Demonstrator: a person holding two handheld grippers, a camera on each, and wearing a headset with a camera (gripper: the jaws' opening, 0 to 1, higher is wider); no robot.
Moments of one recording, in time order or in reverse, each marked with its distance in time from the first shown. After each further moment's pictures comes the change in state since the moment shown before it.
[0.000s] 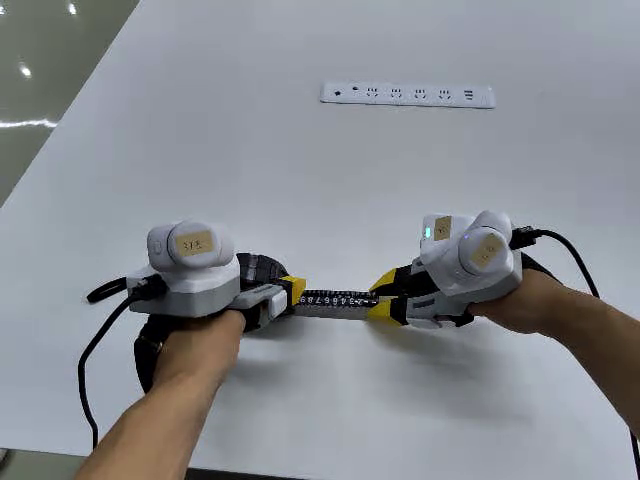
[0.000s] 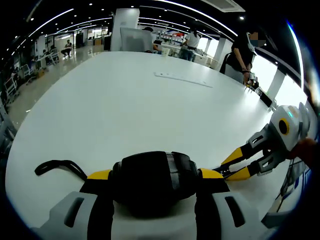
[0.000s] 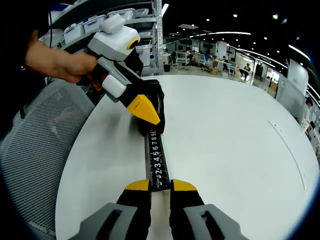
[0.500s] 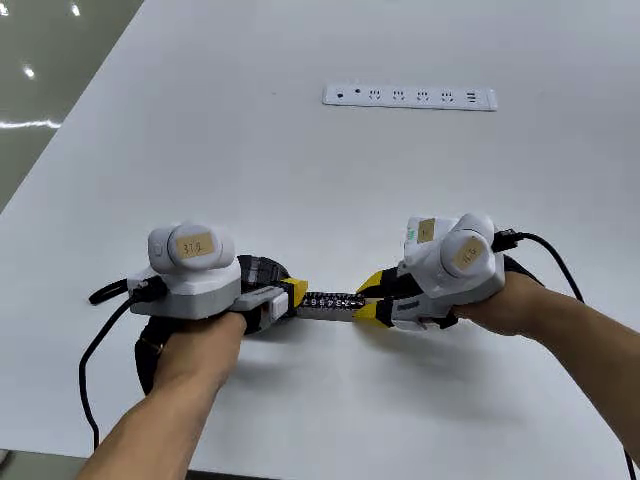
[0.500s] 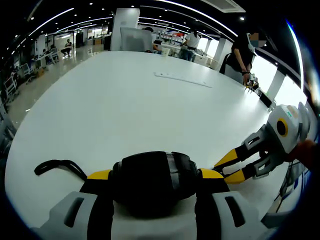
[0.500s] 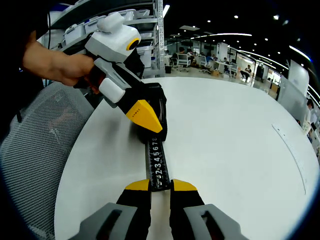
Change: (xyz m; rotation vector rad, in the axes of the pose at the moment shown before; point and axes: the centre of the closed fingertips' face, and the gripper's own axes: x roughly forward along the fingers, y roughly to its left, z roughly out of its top) left arm 0.000 0.000 0.000 -0.005 0.001 -0.005; right arm 0.013 0.002 0.012 -0.008 -0.015 0.007
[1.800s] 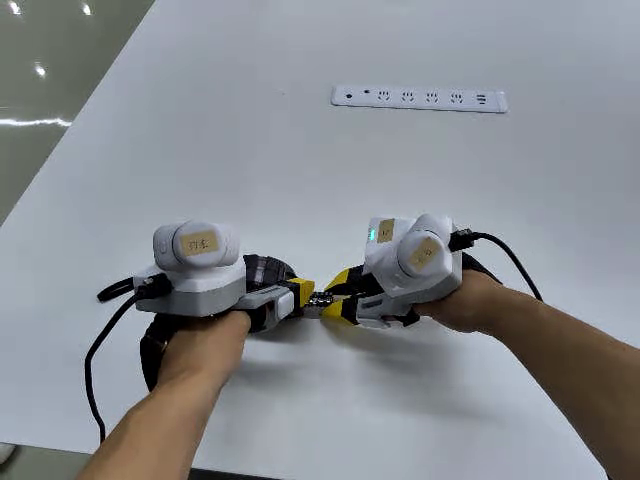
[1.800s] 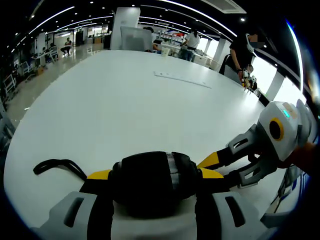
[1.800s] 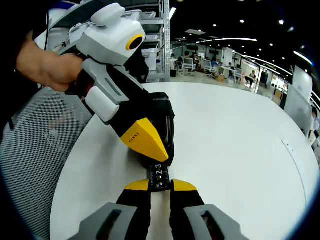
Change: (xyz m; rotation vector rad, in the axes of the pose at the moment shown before) left arm -0.001 0.000 0.001 -0.012 0.004 -0.011; right arm 0.035 0.004 0.033 -0.043 -0.031 0.024
